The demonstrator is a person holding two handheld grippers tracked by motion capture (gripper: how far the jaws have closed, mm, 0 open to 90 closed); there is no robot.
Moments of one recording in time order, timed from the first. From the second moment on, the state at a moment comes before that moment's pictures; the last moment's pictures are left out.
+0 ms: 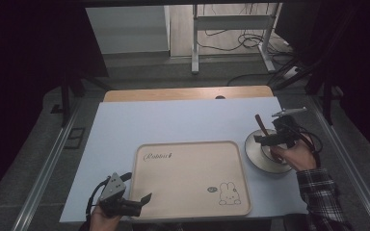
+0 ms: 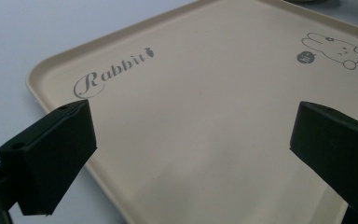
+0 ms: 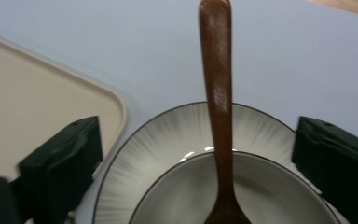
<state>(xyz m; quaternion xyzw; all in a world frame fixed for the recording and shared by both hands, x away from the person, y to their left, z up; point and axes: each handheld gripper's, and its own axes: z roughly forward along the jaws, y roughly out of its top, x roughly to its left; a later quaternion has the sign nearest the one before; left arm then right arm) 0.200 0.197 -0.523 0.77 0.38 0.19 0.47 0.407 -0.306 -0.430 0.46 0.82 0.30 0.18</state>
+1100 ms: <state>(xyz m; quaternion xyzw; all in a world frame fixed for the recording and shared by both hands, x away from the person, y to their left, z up) 0.200 0.196 -0.523 0.78 0.38 0.19 0.47 0.428 -0.308 -0.424 0.45 0.84 0.26 0.17</state>
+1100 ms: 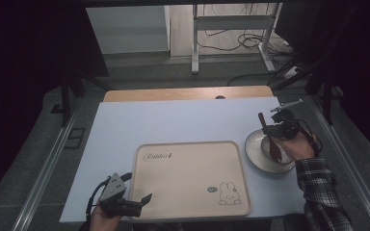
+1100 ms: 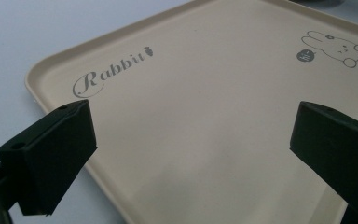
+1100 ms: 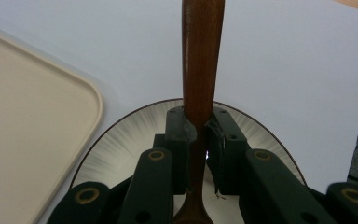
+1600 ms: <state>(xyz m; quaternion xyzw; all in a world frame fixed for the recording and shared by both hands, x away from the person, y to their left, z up) 0.197 0.198 -0.522 0.77 0.38 0.19 0.48 0.422 -0.308 -0.398 0.44 0.84 0.26 0.17</state>
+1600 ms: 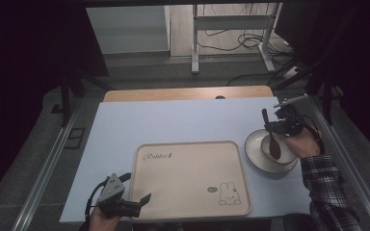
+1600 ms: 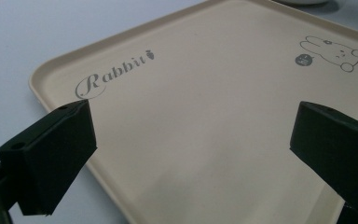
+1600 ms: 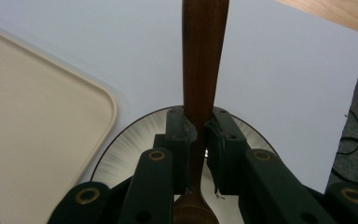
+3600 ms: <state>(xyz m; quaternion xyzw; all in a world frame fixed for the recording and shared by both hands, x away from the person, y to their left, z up) 0.197 0.199 -0.521 0.76 0.38 0.19 0.48 0.356 -0.266 -0.349 0.39 0.88 0.25 0.06</state>
